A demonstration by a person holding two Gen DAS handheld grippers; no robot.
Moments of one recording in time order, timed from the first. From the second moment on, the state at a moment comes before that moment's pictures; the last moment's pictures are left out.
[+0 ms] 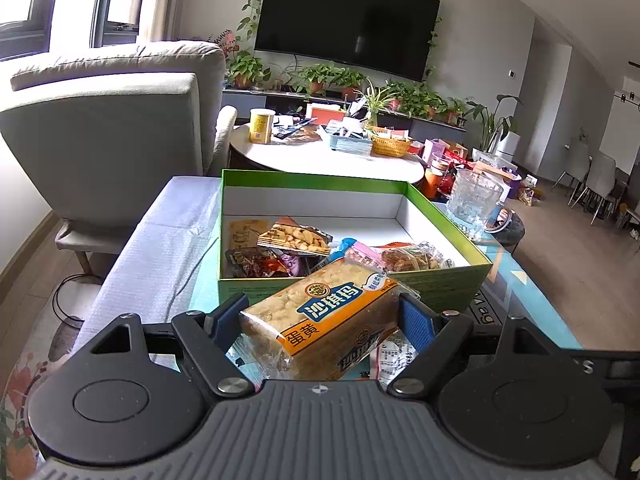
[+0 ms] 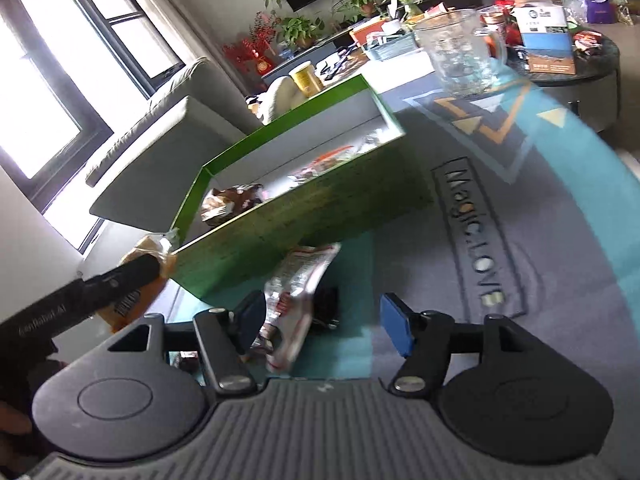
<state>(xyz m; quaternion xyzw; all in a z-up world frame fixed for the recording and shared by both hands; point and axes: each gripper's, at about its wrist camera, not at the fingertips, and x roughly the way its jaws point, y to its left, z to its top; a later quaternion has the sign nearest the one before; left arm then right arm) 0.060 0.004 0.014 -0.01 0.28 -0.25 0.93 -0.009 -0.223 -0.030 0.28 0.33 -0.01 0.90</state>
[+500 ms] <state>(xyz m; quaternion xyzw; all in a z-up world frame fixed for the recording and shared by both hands) 0.075 0.043 0.005 -0.05 0.28 -0.22 0.93 0.056 -0.143 -0.051 0.10 0.38 -0.10 0.91</state>
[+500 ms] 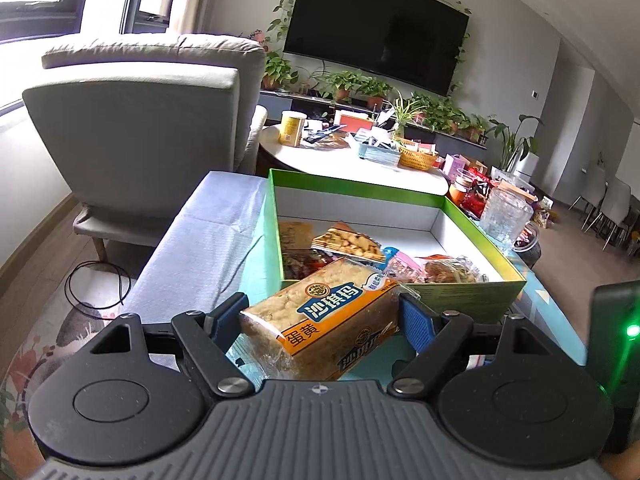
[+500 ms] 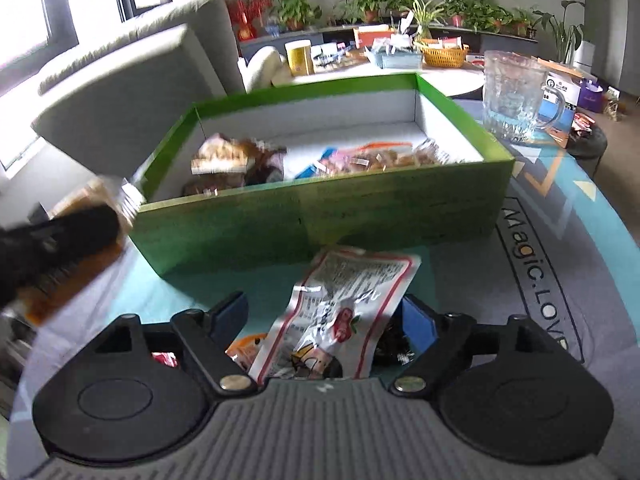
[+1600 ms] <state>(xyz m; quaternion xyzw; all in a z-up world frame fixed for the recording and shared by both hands) 0.080 0.014 0.018 -0.04 0.26 -0.24 0.93 0.014 -0.197 -0.010 0.17 0.25 -0.09 0.95</state>
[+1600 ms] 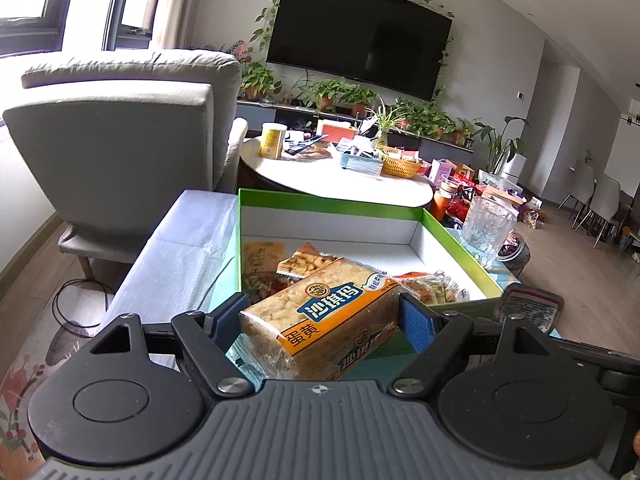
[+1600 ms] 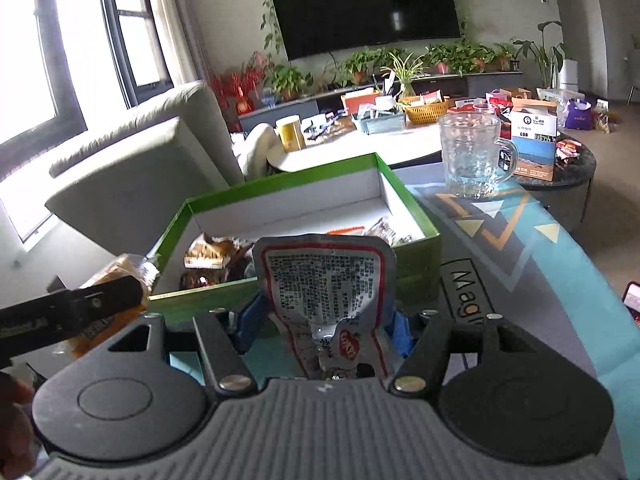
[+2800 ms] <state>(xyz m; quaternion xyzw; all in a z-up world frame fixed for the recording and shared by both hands) 0.179 -0.093 0.005 0.02 0.29 -0.22 0.93 0.000 -0.246 -0.021 0.21 0.25 -0.09 0.94</state>
